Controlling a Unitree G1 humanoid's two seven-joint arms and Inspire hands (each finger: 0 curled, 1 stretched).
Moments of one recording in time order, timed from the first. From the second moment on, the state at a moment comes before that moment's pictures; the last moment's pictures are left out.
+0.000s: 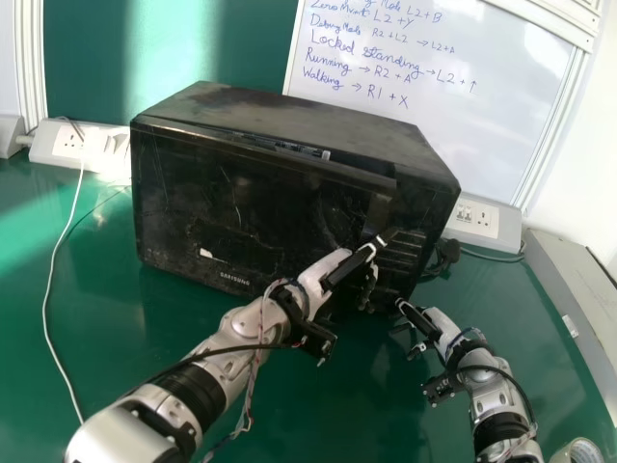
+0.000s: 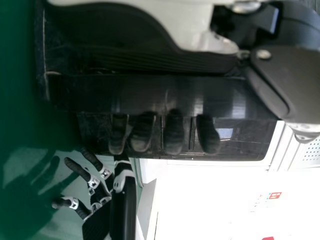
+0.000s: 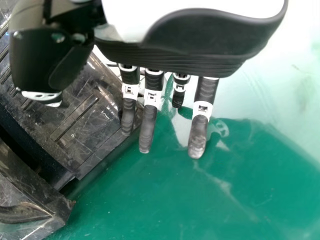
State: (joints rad) left arm -1.26 -0.13 0.09 1.21 0.01 -0.20 -0.23; right arm -1.13 -0.57 0.12 1.31 -0.30 -0.07 0.35
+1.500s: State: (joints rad) left arm -0.76 -0.09 -0.08 0.38 -0.05 0.06 -0.26; right arm -1.13 -0.57 0.13 1.31 -0.31 -0.08 0.34
